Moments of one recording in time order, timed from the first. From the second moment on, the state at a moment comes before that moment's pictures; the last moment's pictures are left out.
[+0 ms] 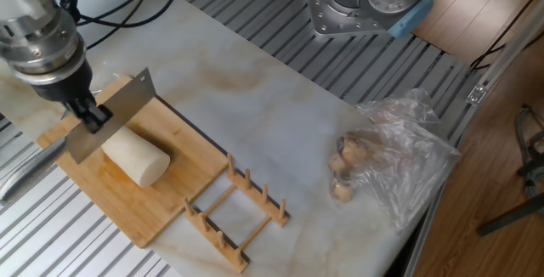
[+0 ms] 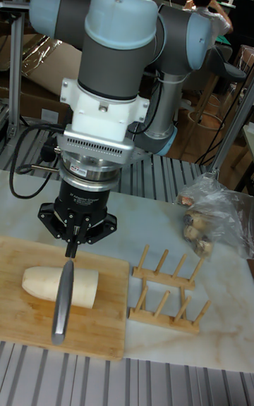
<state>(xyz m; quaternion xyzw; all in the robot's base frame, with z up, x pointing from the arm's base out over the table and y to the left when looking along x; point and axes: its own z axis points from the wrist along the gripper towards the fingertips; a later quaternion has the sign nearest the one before) 0.703 -0.079 0.180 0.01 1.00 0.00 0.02</state>
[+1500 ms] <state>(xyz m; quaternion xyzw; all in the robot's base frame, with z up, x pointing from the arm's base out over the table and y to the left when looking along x) 0.718 -0.040 0.163 0.00 1.00 0.03 0.03</state>
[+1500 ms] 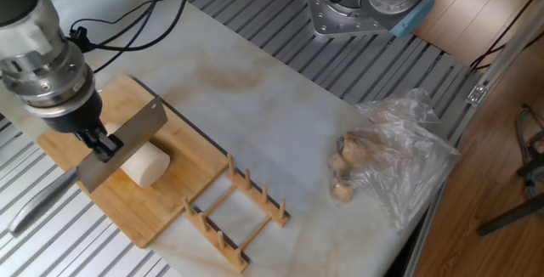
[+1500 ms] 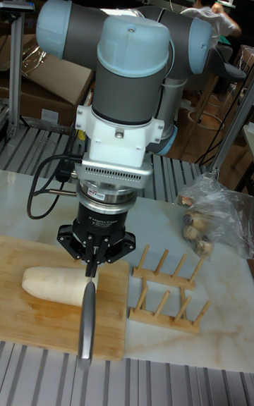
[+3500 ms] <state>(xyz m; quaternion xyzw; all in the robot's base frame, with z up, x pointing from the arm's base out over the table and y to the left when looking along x) 0.691 -0.039 0.139 -0.02 1.00 0.02 0.04</state>
